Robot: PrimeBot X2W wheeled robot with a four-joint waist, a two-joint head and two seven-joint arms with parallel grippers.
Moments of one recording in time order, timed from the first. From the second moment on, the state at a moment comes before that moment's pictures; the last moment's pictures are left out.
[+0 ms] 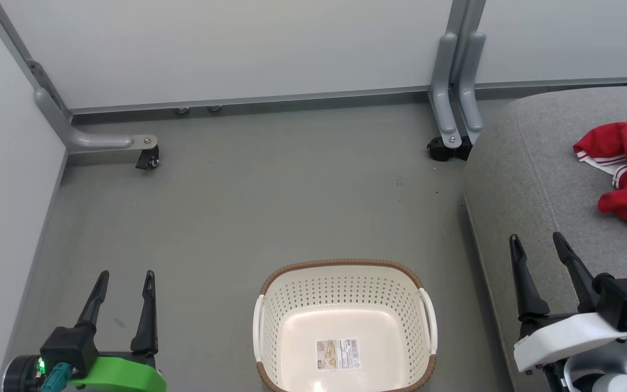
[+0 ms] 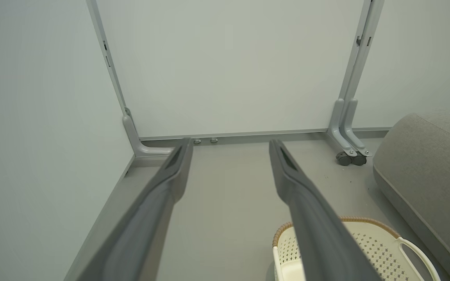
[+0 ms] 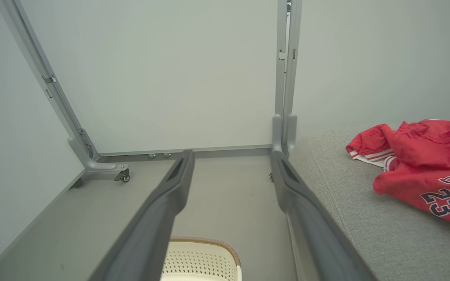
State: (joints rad) left arm 0.01 0.18 -0.07 0.20 -0.23 -0.10 -0.26; right arm 0.09 -0.05 -0.05 -0.12 0.15 0.13 -0.03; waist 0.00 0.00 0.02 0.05
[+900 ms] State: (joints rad) left arm 0.01 0.14 -0.02 0.24 -0.58 -0.10 -0.16; right arm 0.07 -0.06 -0.04 -0.01 0.55 0.13 -0.01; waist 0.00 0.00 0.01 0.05
